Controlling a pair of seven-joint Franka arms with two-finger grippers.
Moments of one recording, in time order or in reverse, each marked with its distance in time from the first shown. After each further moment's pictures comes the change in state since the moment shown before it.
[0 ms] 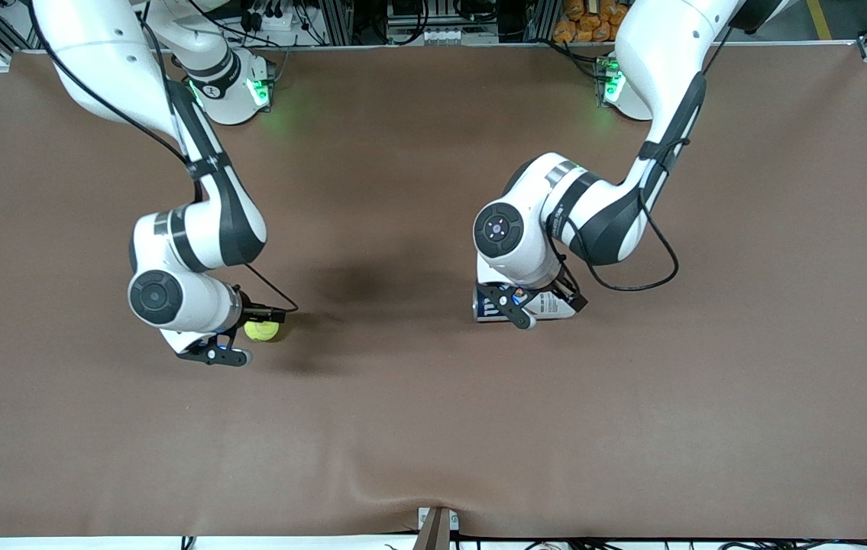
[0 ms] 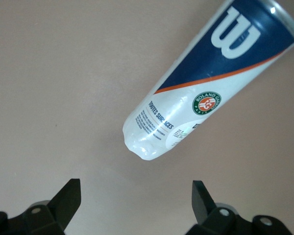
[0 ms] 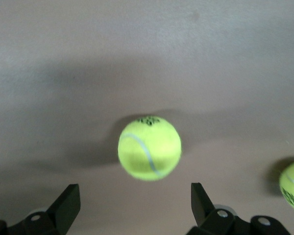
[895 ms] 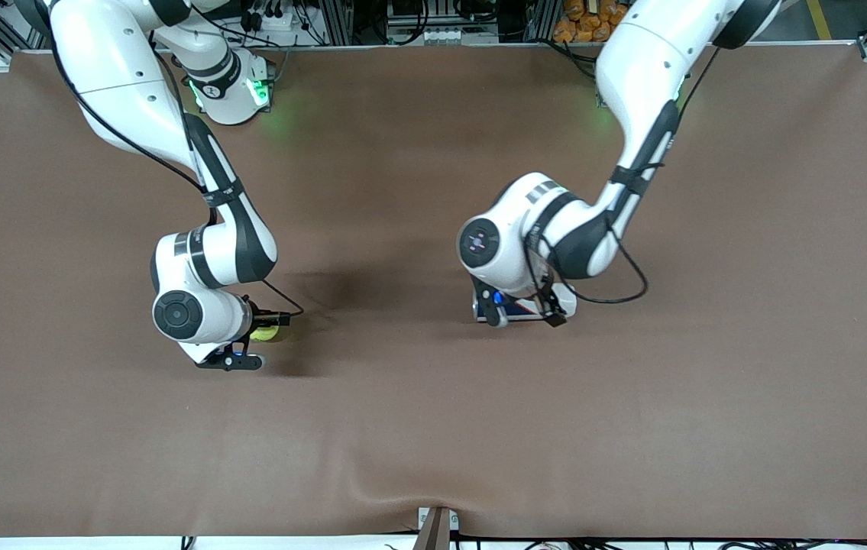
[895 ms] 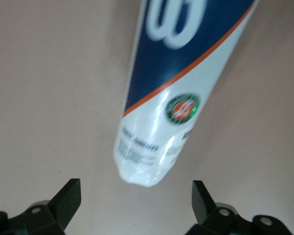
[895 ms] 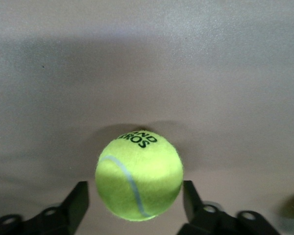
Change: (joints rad) left arm -0.058 0.087 0.004 0.001 0.101 0.038 0.272; right arm -0.006 0.074 -0.007 0.000 0.001 0.028 -0.109
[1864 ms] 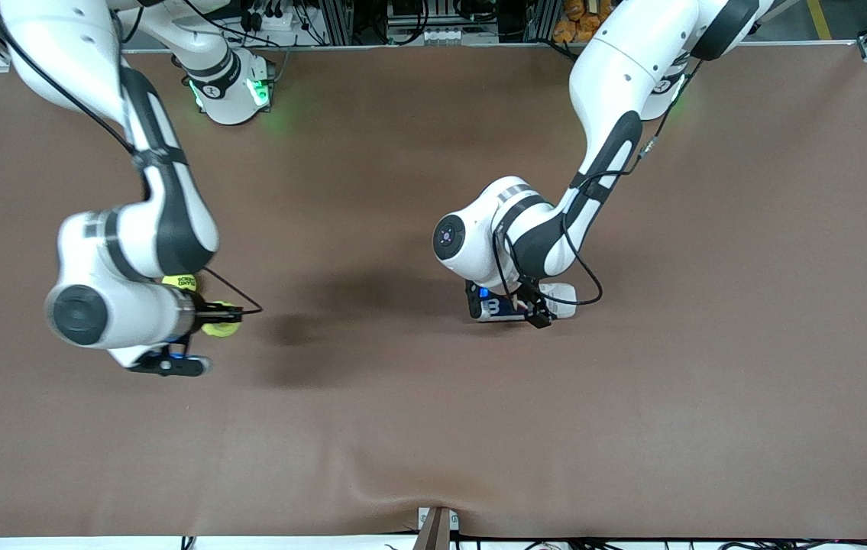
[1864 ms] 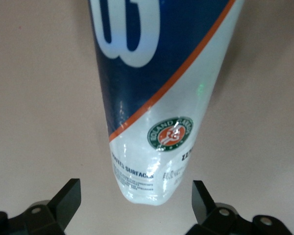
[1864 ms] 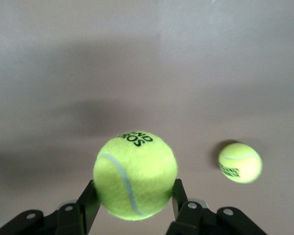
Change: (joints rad) left arm -0.035 0.059 0.016 0.000 0.105 0.008 0.092; right arm -0.075 -0.115 -0.012 0.288 0.005 -0.429 -0.007
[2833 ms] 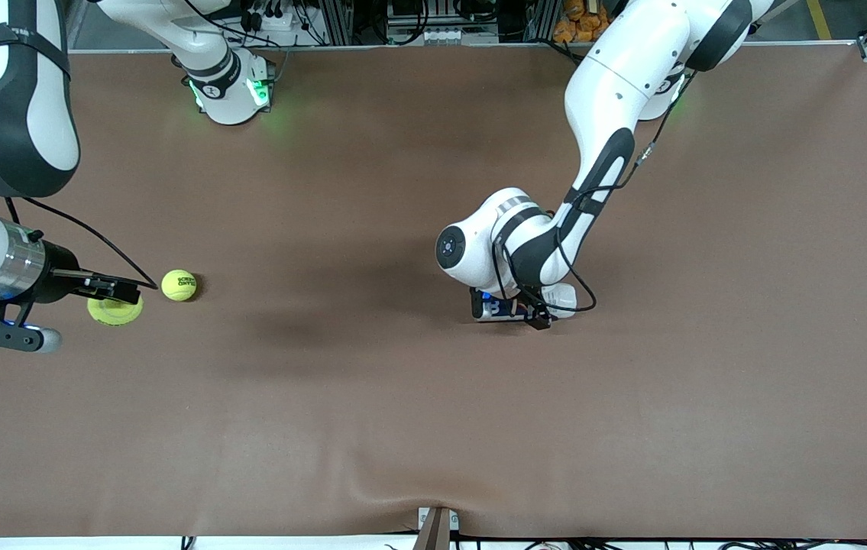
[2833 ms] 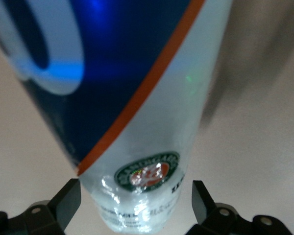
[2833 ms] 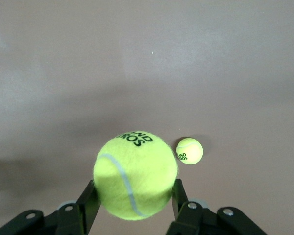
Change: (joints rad) left arm 0.005 0.050 0.002 -0.011 0.022 0.002 0.050; right arm -0.028 -0.165 -0.084 0.092 -0.003 -0.108 -0.003
